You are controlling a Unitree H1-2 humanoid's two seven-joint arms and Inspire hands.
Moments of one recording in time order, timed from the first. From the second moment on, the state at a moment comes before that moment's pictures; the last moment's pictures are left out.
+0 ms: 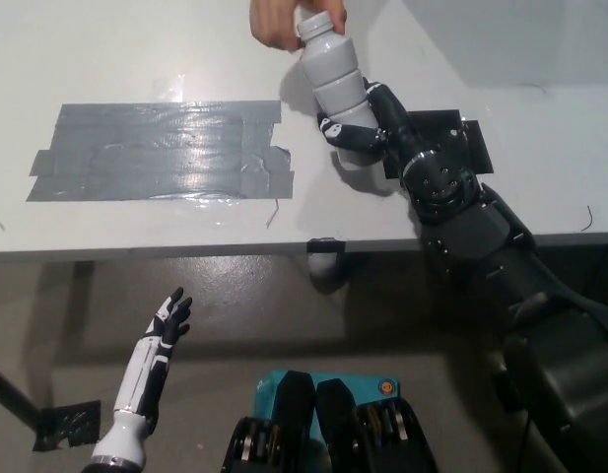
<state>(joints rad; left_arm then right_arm) -0.12 0.11 -0.01 0.31 0.09 -0.31 -0.03 -1.17 -0.01 0.14 1.34 -0.15 -0.18 -0.07</state>
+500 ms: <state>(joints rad) -0.12 0.11 -0.02 0.31 0.10 -0.31 -0.03 -1.17 -0.01 0.14 1.33 -0.15 -0.18 -0.07</state>
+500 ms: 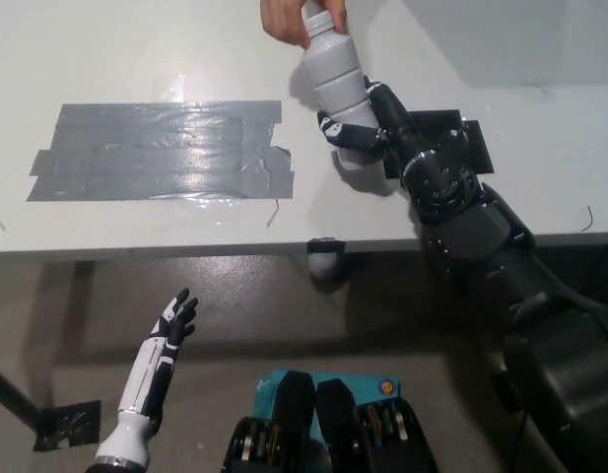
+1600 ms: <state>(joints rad) -0.12 0.11 -0.02 0.32 0.10 -0.31 -0.03 -0.71 -0.10 0.09 0.66 -0.13 -0.13 -0.02</state>
